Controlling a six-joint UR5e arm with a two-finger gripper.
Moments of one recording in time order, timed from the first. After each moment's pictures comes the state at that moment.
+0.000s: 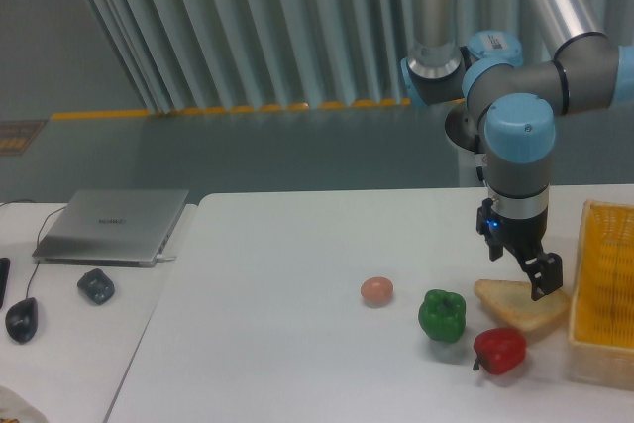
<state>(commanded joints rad) 2.34 -1.90 -1.50 -1.30 1.57 1.15</state>
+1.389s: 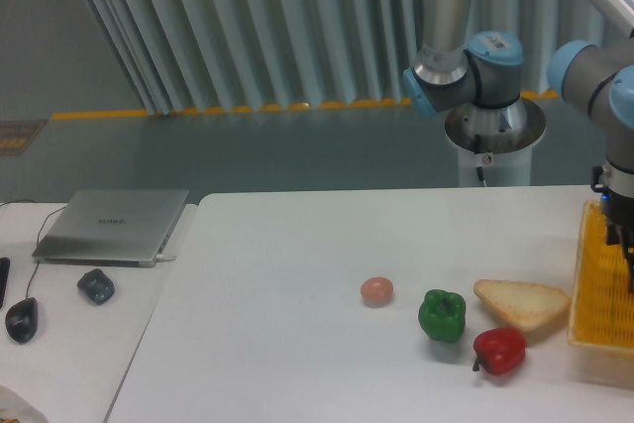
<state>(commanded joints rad) 2.62 -1.88 -1.55 -1.27 1.63 1.91</state>
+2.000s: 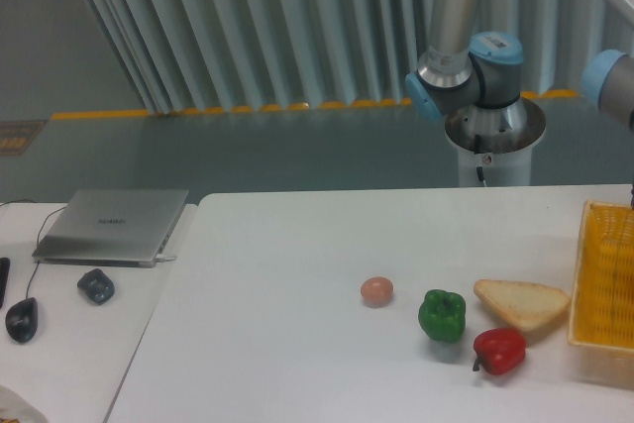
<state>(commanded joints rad) 2.70 -1.92 -1.57 -1.26 1.63 1.92</state>
